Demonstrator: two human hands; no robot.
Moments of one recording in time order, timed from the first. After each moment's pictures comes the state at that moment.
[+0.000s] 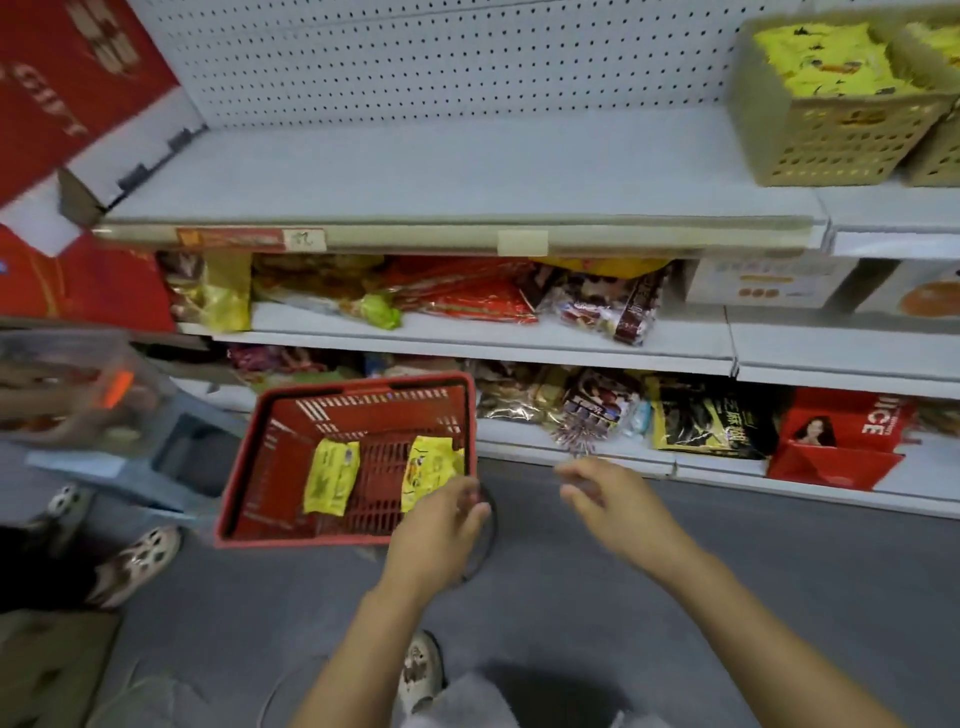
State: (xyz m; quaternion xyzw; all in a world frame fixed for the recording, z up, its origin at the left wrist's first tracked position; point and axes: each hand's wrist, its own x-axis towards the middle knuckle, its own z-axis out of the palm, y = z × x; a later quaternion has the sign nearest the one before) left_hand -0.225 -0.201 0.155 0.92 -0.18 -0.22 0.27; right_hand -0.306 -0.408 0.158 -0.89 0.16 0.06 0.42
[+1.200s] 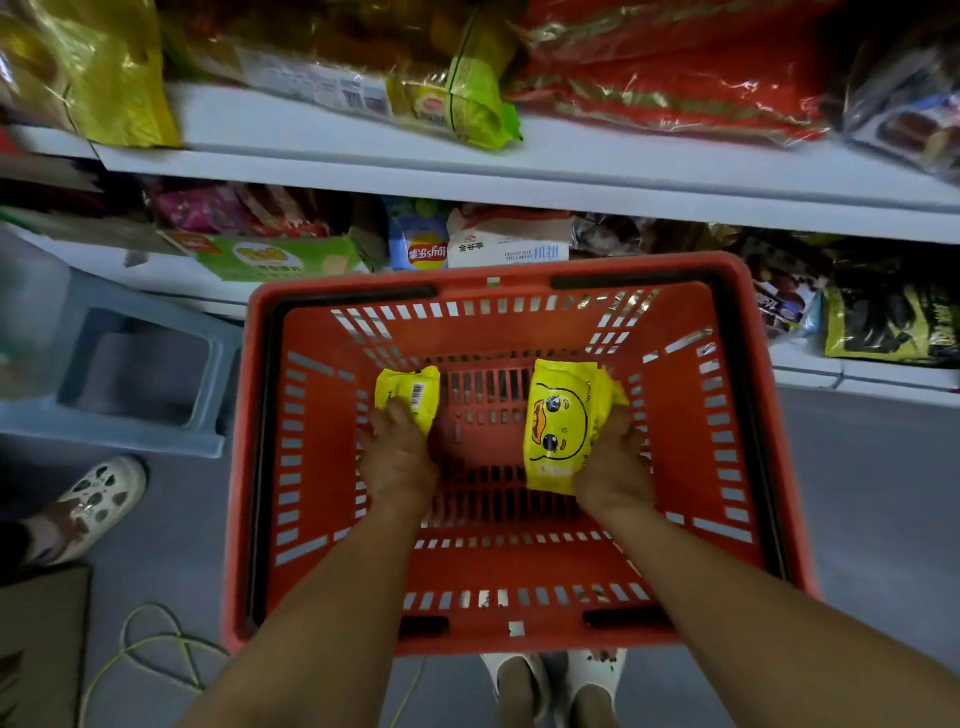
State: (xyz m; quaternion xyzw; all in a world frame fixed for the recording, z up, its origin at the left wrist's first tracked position) left_hand 0.056 -0.016 -0.173 0.97 -0.04 -0.24 -0.02; right_hand -0.054 -0.197 -0.150 -0.80 0.47 0.23 0.29
